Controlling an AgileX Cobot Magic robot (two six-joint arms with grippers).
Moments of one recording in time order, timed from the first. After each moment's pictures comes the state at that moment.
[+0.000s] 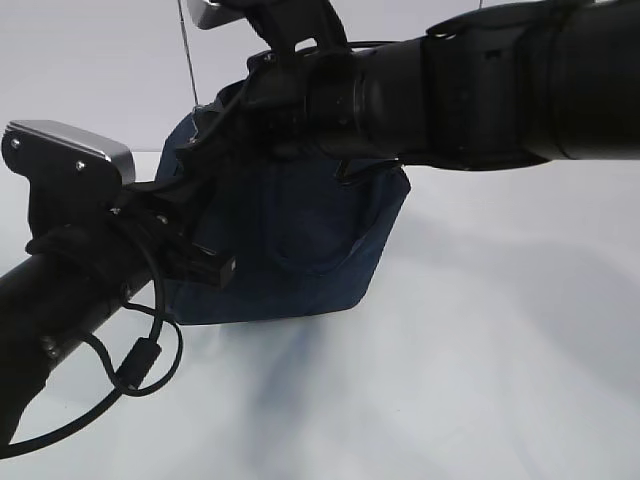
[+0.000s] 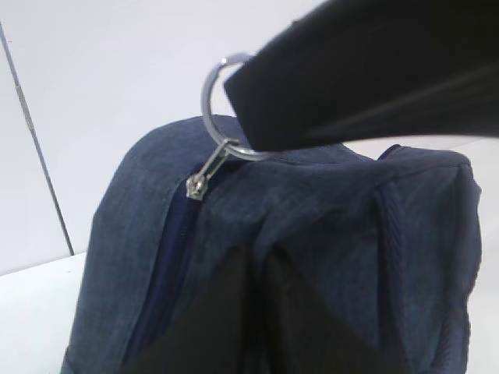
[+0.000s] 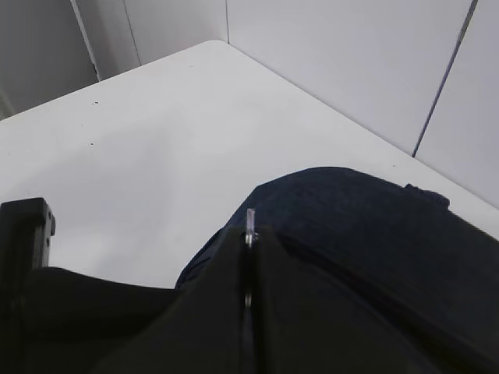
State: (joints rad) left arm -0.80 1.64 -0.46 -0.43 -1.08 0.22; right arm 0.69 1.72 -1.25 1.82 0.12 -1.89
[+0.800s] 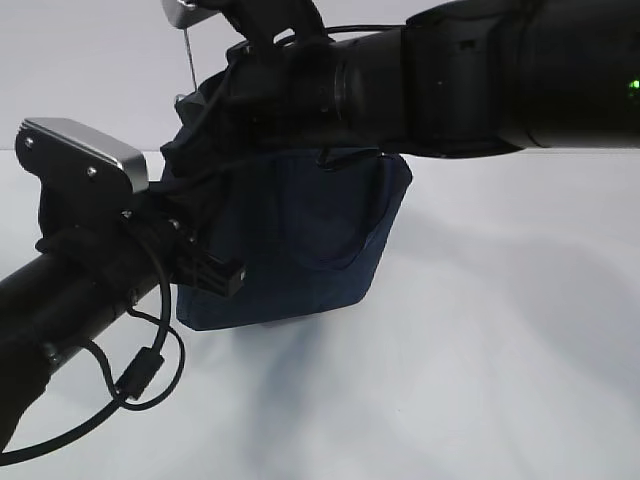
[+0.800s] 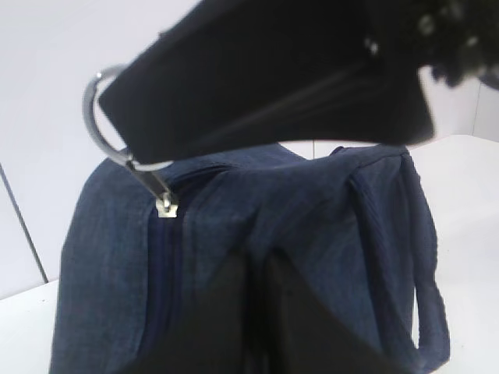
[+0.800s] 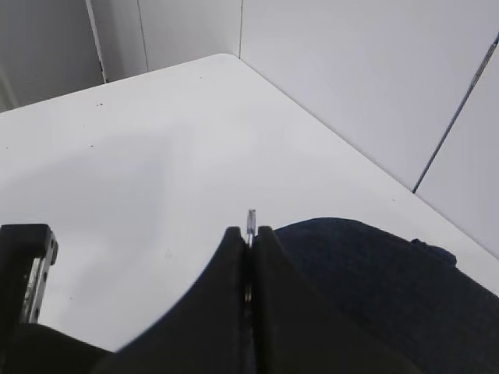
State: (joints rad) left arm -0.80 1.64 -0.46 -0.33 -1.08 0.22; right arm 0.69 1.75 -1.30 1.82 0.14 -1.99
